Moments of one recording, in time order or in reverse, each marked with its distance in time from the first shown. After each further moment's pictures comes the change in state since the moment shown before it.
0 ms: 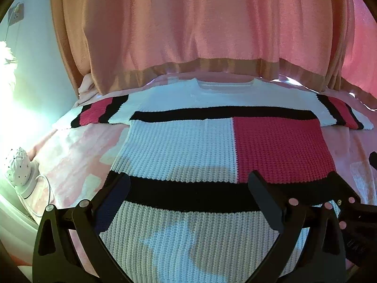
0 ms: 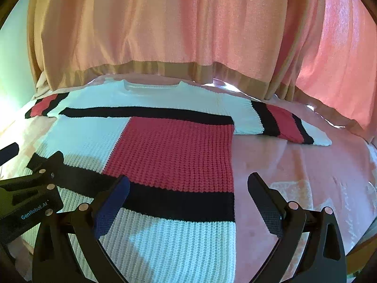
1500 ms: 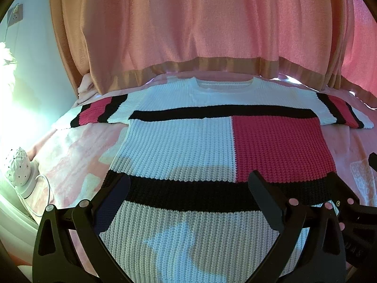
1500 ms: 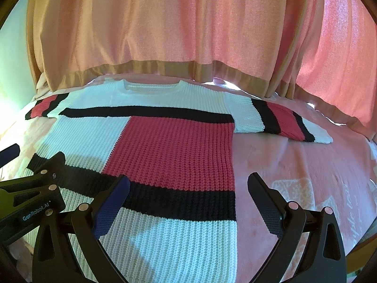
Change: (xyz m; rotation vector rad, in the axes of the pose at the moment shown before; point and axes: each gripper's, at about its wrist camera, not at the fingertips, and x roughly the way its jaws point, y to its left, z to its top) left arm 0.000 -0.004 0.000 0.006 0.005 0.004; right arm 0.003 0.001 -0.005 0.012 0.001 0.004
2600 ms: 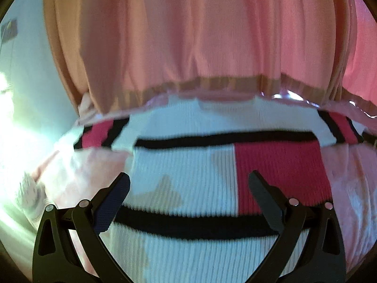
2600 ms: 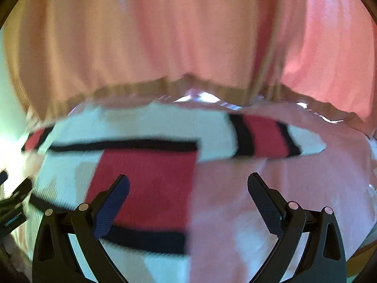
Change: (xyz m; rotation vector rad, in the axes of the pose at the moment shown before) left arm -0.005 0.008 0.056 0.034 -0.052 0.003; right arm 0.029 -0.137 0.088 0.140 0.004 -0.010
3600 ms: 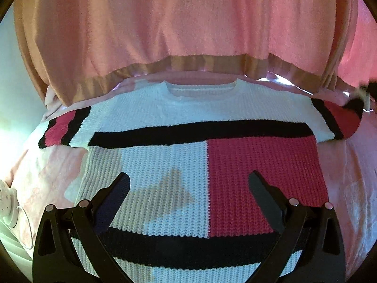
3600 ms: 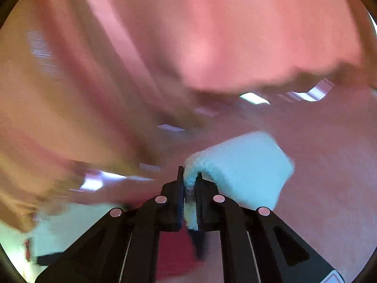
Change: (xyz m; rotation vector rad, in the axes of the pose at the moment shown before) left arm 0.070 -0.039 0.011 0.001 0.124 -0.114; right arm 0.125 -0.184 0.104 0.393 -0.132 0.149
